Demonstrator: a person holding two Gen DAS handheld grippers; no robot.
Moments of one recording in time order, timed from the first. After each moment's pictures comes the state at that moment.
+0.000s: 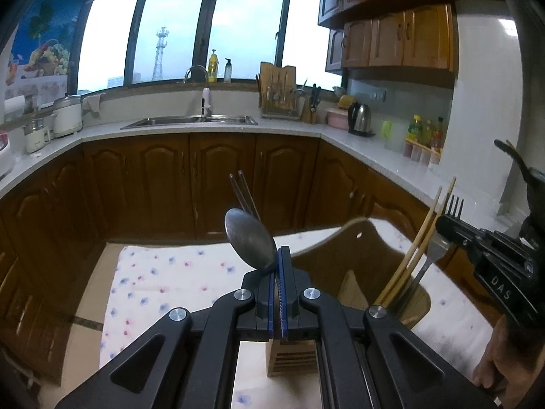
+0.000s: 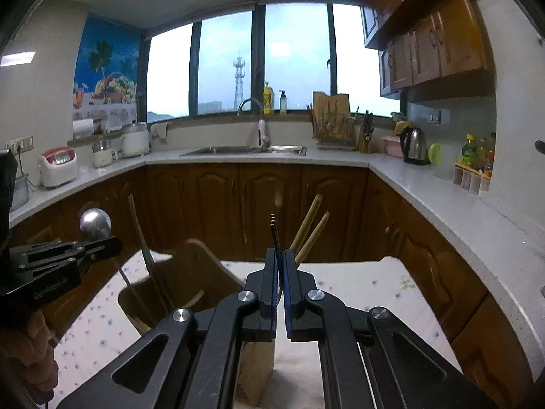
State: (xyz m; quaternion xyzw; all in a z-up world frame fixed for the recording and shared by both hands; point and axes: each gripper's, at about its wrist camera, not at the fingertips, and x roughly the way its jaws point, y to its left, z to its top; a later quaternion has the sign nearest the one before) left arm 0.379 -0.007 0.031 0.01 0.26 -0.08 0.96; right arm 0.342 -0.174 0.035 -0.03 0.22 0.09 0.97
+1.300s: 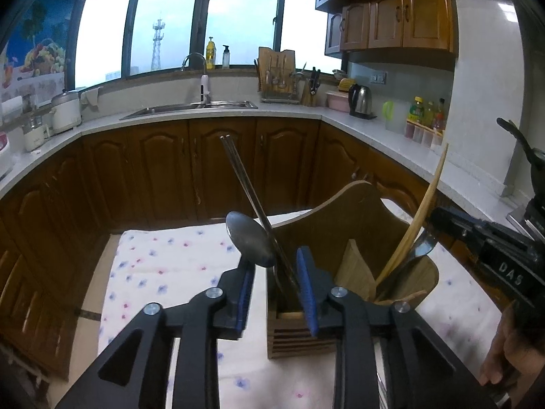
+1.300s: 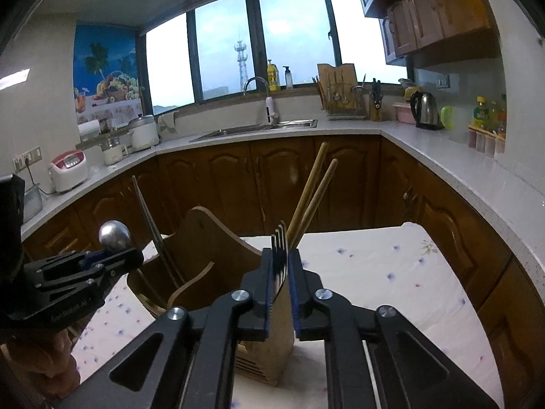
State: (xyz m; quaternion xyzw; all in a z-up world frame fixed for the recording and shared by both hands) left arm 0.373 -0.010 0.026 0.02 0.28 -0.07 0.96; right arm 0.345 -0.191 0.020 0.02 0.26 0.11 0.96
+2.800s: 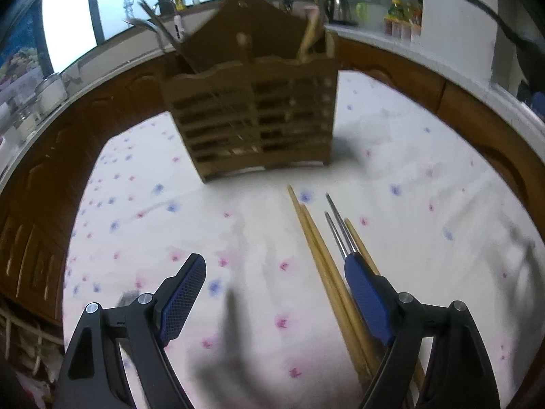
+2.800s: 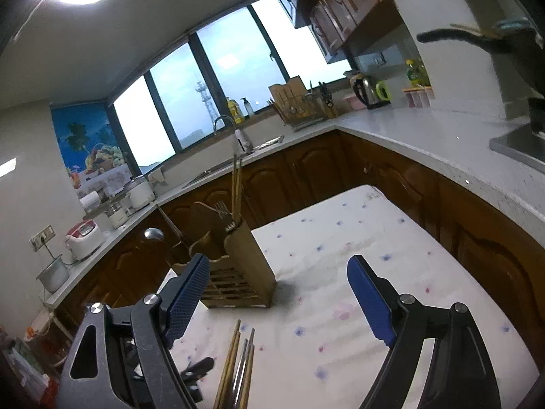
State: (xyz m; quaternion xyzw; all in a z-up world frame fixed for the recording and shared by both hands) left arm 0.269 -0.093 -0.045 0.11 0.43 -0.06 0.89; right arm 0.200 -0.281 0.023 0.18 0.23 0.07 0.95
